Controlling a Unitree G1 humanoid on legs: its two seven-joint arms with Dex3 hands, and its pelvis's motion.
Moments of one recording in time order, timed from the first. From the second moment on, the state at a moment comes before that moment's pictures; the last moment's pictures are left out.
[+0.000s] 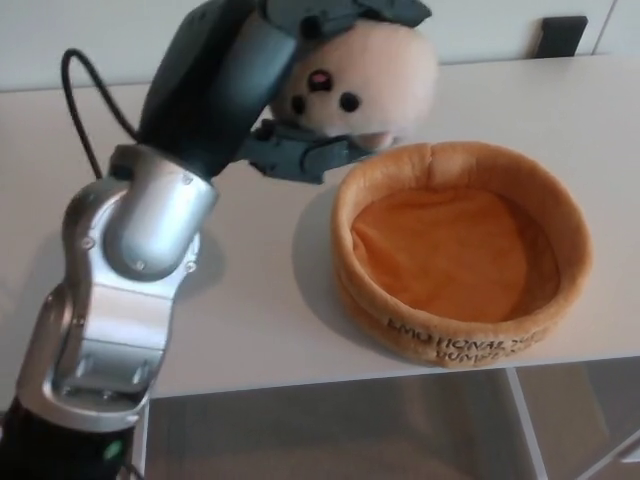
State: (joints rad) left_arm -0.49 0.22 -0.22 -0.37 0.43 0.15 -0.21; right_arm 0.23 -0.47 -0.05 1.31 -0.16 -0.25 0.04
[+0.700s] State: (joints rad) left_arm -0.69 0.11 -0.52 0.11 0.62 0.22 -0.14; right_arm 0.20 -0.47 -0.05 1.32 -0.15 -0.25 0.05
